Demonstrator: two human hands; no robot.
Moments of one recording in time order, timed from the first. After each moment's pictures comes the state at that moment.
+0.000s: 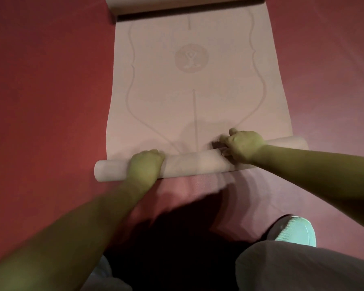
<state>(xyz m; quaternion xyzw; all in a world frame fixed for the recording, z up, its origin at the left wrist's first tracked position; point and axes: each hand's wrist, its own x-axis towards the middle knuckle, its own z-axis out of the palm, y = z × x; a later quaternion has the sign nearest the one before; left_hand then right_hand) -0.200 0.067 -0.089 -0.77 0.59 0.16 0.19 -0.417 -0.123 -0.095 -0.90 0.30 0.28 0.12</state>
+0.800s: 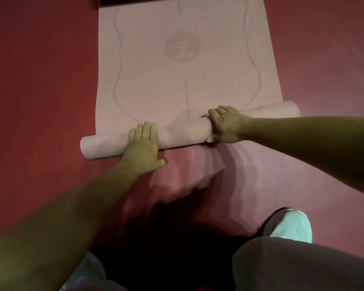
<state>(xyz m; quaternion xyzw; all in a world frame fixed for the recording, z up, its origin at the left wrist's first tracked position) -0.183 0.039 -0.123 -0.77 0.58 0.17 0.18 -0.386 -0.157 -0.109 -0.91 0.27 0.27 0.16</state>
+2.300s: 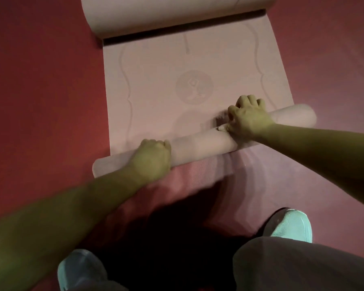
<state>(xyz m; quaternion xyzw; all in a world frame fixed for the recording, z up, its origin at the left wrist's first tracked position) -0.209 0.035 -0.088 -0.70 0.69 0.13 0.13 -0.421 -0.170 -0.101 -0.90 0.40 0.17 0.10</state>
